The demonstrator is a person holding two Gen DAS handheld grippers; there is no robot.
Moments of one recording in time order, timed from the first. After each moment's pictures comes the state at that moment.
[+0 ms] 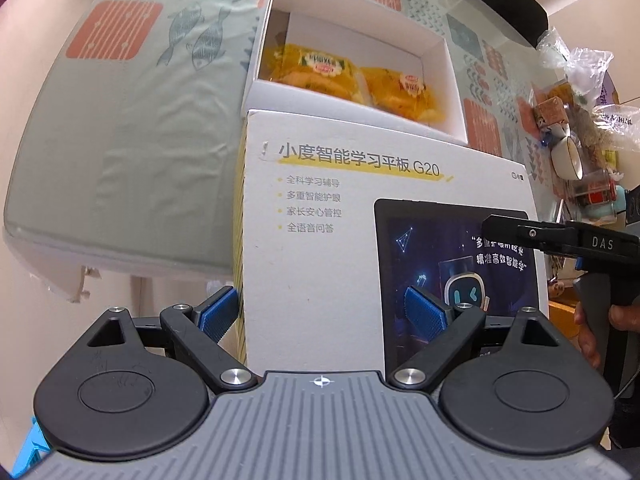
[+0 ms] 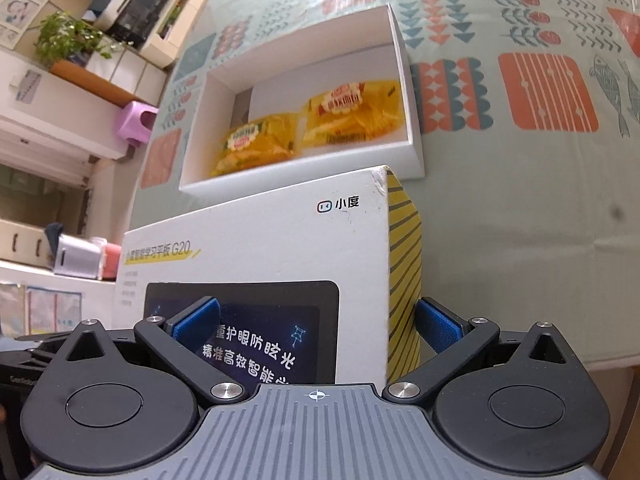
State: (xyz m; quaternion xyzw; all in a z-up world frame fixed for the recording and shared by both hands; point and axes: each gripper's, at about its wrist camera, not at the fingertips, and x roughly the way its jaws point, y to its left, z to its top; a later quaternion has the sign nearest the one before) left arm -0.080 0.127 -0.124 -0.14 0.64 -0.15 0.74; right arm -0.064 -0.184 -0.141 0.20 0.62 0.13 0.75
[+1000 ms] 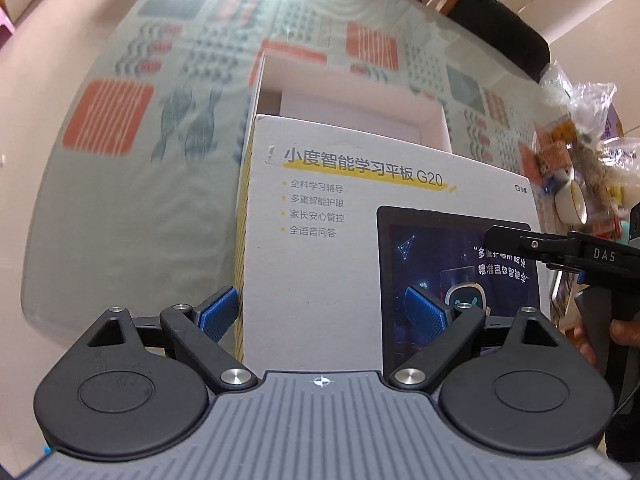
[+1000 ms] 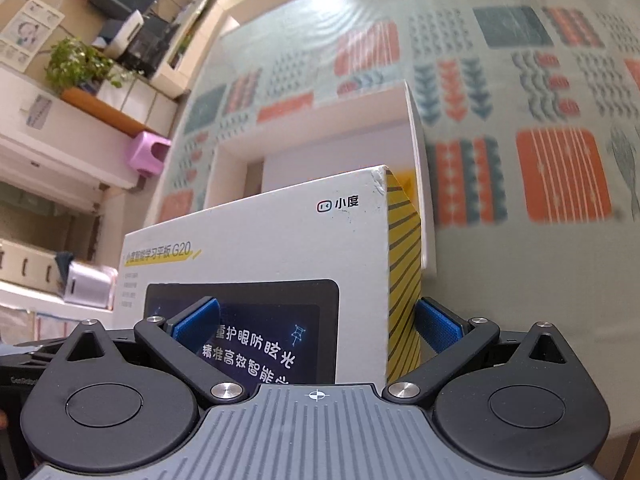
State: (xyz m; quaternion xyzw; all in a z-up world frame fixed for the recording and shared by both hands) left arm -0.002 0.116 -0.086 -0.12 0.60 -0.13 0.78; right arm 0.013 -0.196 -0.116 0.21 0.58 0.14 0.78
